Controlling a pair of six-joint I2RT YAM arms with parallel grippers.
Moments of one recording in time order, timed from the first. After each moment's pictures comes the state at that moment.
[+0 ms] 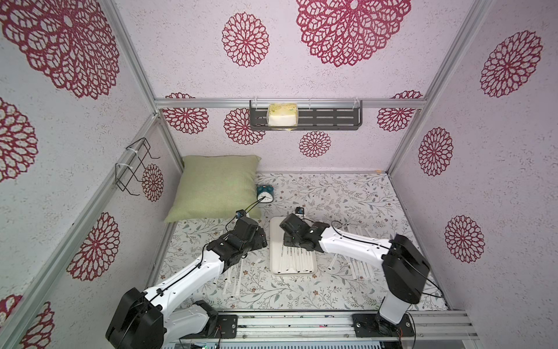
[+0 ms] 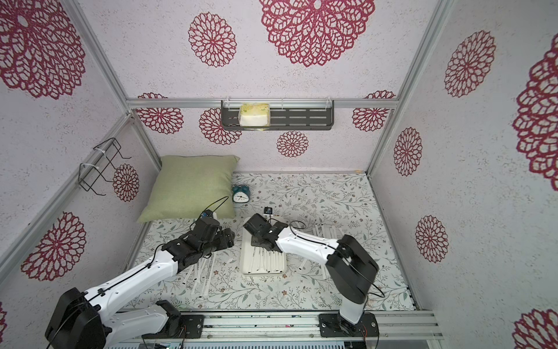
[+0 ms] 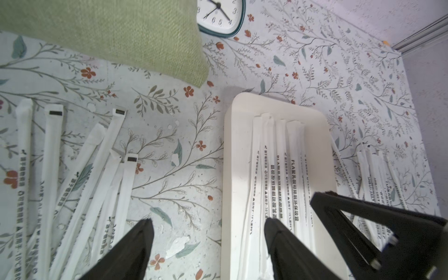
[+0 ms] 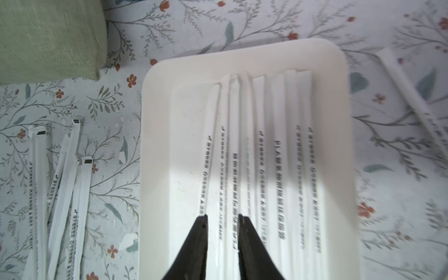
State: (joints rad) left arm -0.61 1.18 0.77 -0.40 -0.19 -0.72; right arm 0.90 1.64 1.16 -0.56 0.29 0.88
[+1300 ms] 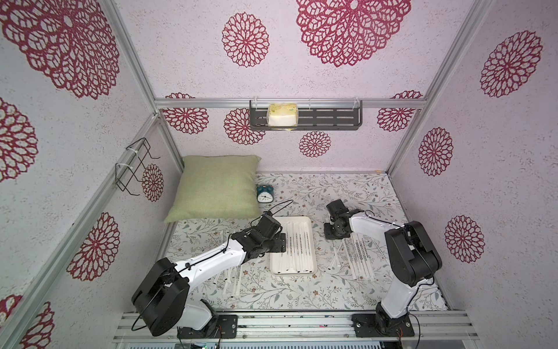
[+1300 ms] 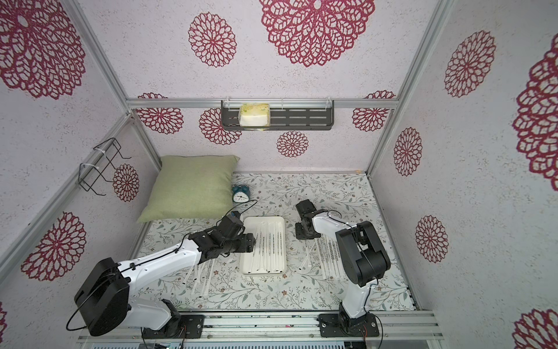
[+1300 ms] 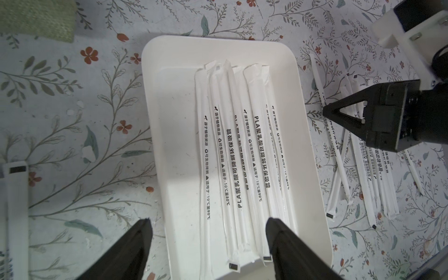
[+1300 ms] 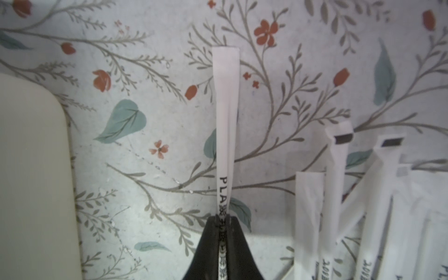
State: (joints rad) left arm -0.73 1.42 0.87 -0.38 -0.09 -0.67; right arm 0.41 1.78 1.07 -0.53 0.07 0.32
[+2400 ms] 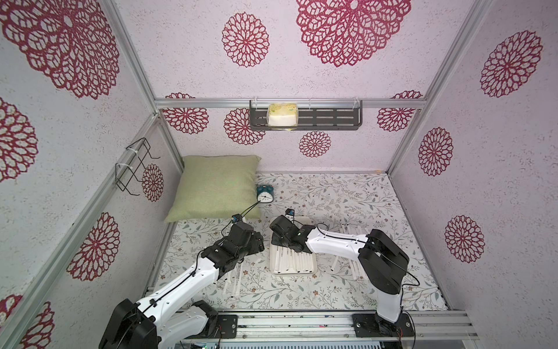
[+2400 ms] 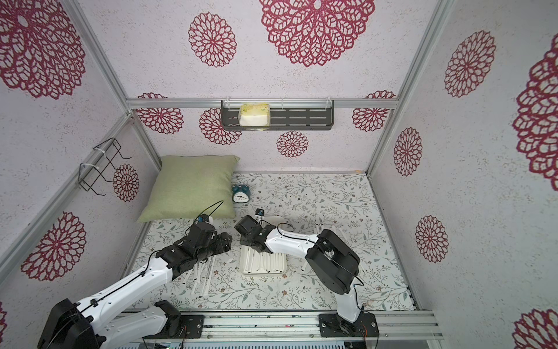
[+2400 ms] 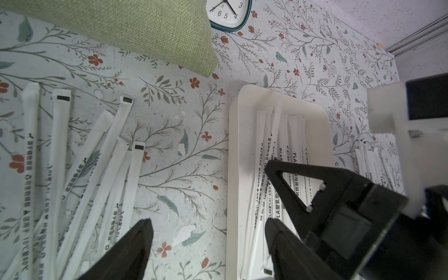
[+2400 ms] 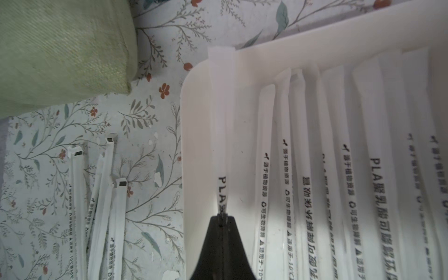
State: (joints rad) left arm -0.58 1.09 0.66 -0.38 -0.17 -0.74; right arm 0.99 1.92 1.30 -0.34 0.28 1.02
